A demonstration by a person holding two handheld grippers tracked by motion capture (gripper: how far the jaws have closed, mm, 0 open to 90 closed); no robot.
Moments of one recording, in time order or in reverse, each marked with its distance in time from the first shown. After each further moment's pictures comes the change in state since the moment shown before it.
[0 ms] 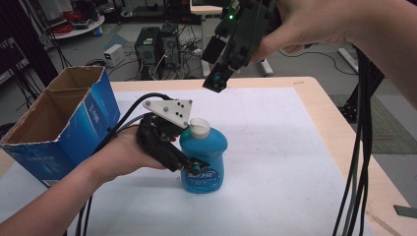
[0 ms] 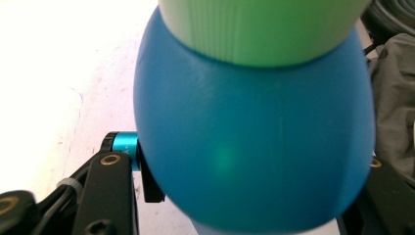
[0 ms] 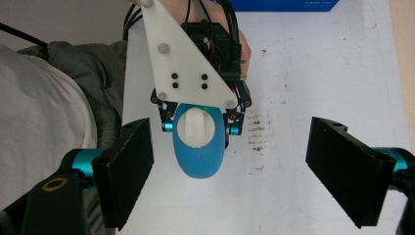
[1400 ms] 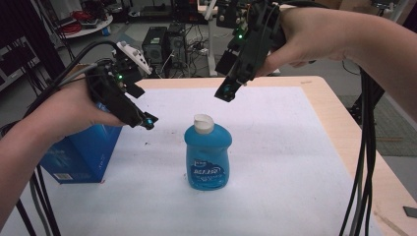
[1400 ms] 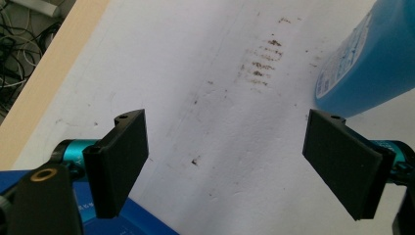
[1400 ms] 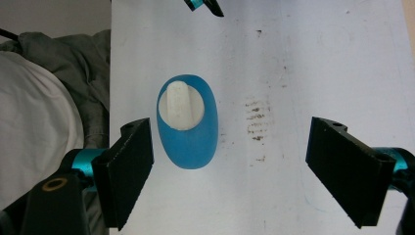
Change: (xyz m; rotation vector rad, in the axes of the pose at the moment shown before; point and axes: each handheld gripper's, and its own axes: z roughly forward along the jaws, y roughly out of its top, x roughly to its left) left arm 0.011 0.016 -0.104 0.396 0.485 -0.323; right arm -0.010 -0.018 0.025 0.026 -0.009 0.058
